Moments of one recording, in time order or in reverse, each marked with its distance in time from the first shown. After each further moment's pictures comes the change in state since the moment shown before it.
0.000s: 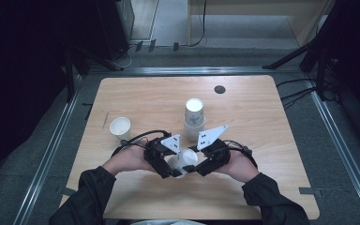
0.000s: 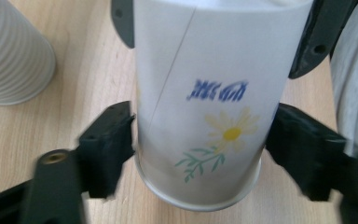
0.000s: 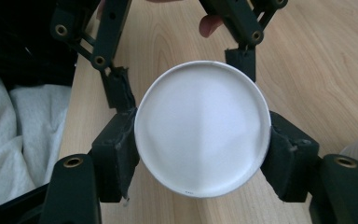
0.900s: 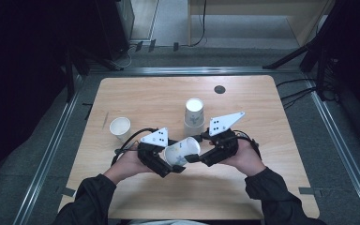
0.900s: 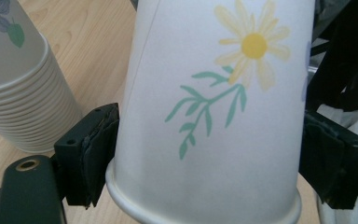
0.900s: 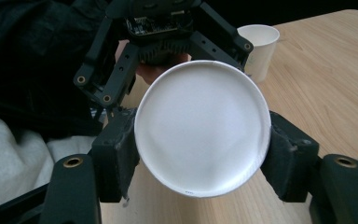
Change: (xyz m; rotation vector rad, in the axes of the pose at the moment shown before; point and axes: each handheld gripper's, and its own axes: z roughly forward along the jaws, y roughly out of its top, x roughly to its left) left arm -0.012 -0.014 -0.018 -0.356 0.031 -0.095; right arm -0.005 0.021 -0.037 -0.189 0.067 0.056
